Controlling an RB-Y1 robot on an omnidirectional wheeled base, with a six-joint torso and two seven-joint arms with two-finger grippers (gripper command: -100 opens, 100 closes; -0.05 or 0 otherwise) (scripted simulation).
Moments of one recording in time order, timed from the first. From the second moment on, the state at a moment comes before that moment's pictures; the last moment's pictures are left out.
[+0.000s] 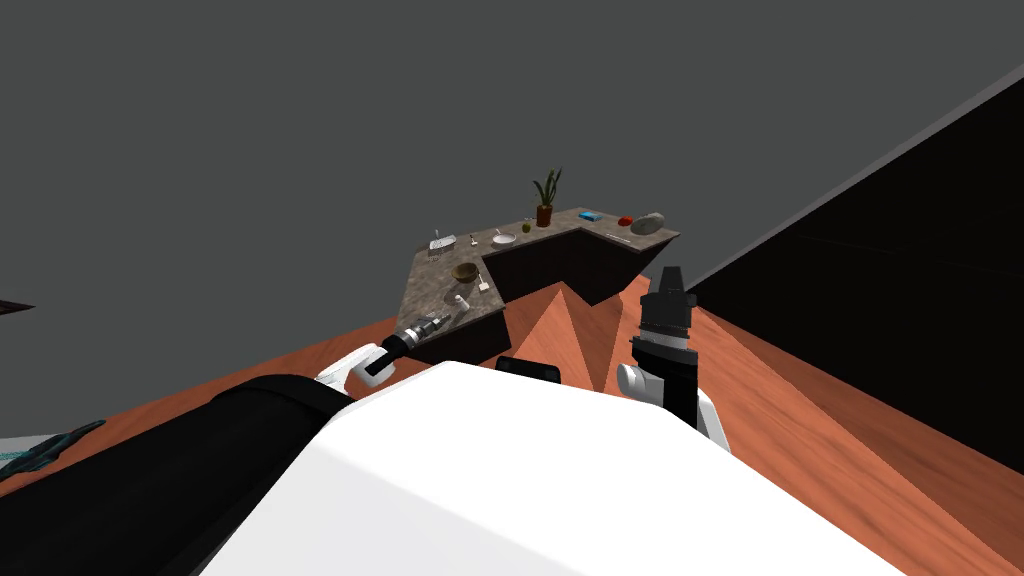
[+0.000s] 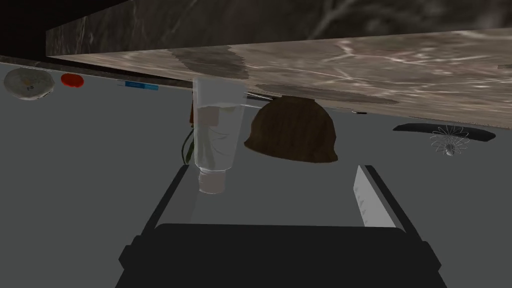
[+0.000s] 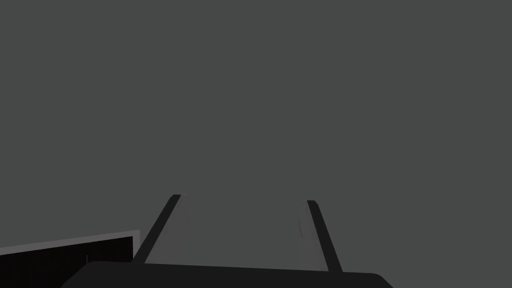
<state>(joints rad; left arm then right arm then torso) 0.68 0.90 0.07 -1.68 -0.39 -0.32 -0.22 0.48 -0.05 -0.07 -2.21 0.10 -0.45 0.17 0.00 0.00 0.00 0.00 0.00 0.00</state>
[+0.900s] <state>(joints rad) 0.85 1.08 0.06 -1.79 -0.36 -0.26 -0.06 0.48 -0.05 -0.07 -2.21 0.10 -0.45 0.17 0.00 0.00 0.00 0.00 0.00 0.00</state>
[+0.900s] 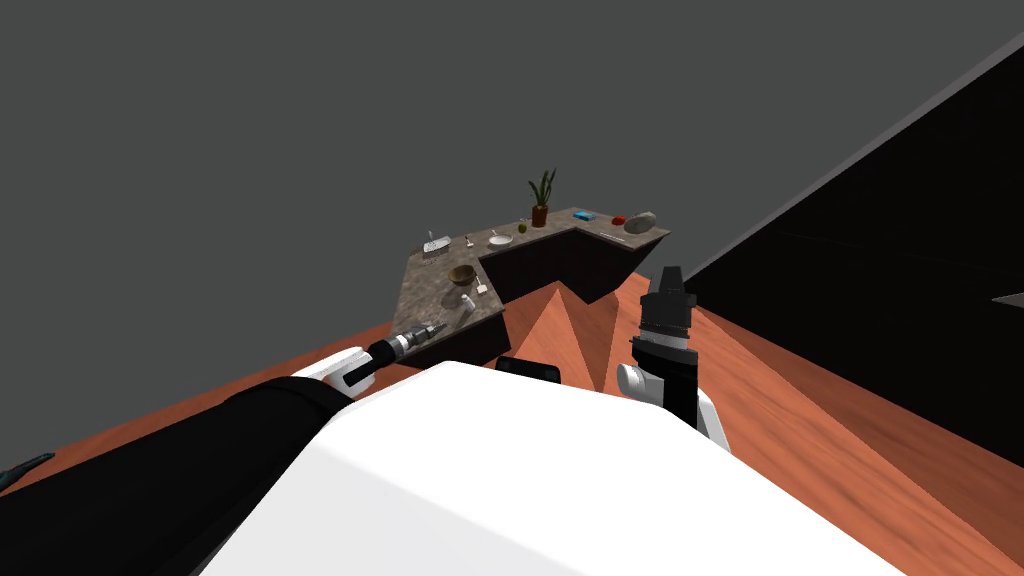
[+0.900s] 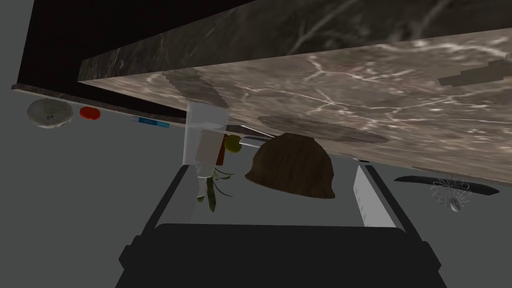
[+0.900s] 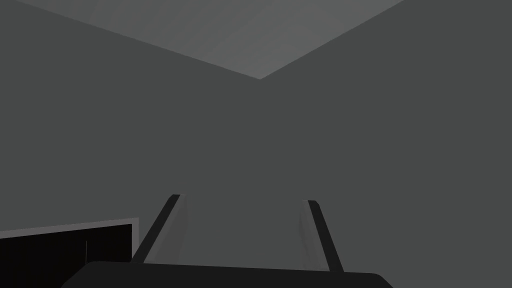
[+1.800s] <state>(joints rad) 0.94 1.26 0.10 -1.86 -0.34 -0.27 0.01 0.48 -0.05 -0.07 -2.21 0.10 -0.45 0.17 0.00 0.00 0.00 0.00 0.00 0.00</state>
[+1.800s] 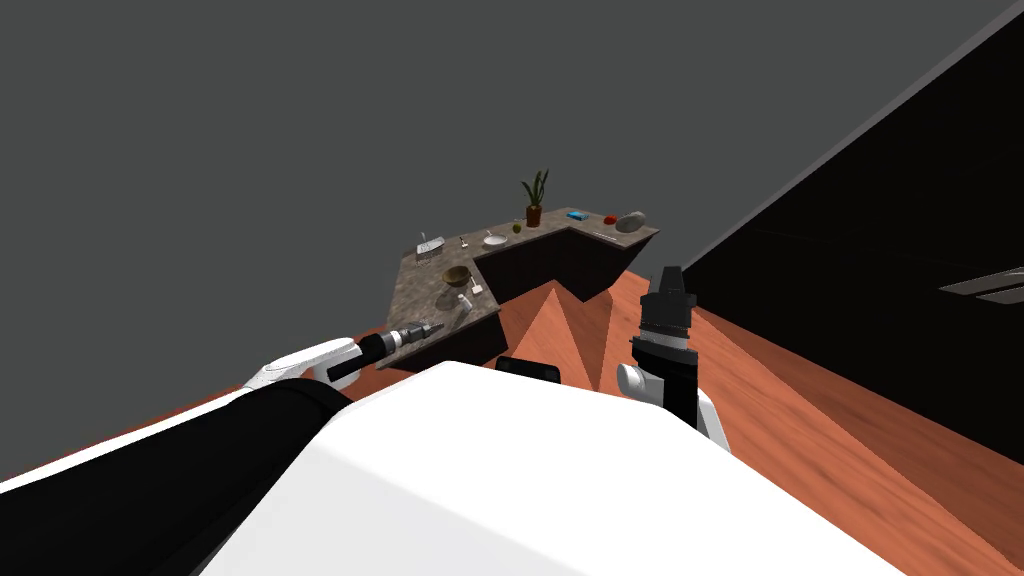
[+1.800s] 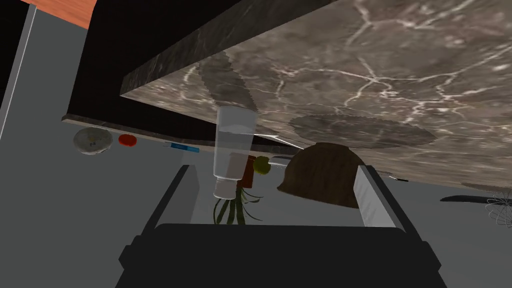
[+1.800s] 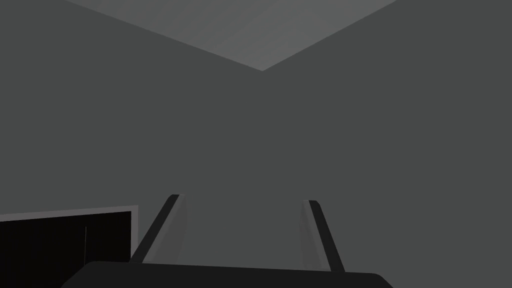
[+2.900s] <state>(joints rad) 0.95 1.30 0.13 -1.85 -0.34 -0.28 -0.01 0.48 -0.05 -0.07 -2.21 0.10 -0.45 0.17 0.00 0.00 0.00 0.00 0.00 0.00</state>
